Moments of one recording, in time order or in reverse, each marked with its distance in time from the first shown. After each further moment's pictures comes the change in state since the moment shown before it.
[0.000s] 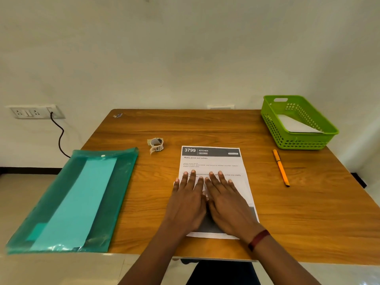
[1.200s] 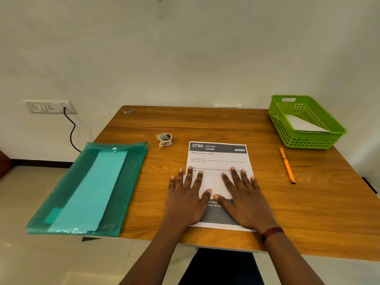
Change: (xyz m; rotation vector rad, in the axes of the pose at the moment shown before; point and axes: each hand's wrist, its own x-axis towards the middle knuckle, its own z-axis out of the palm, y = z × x) left_hand -0.007 -0.019 0.019 0.045 -0.025 -0.155; right_hand -0.010 0.031 0.010 -0.129 -0.043 0.127
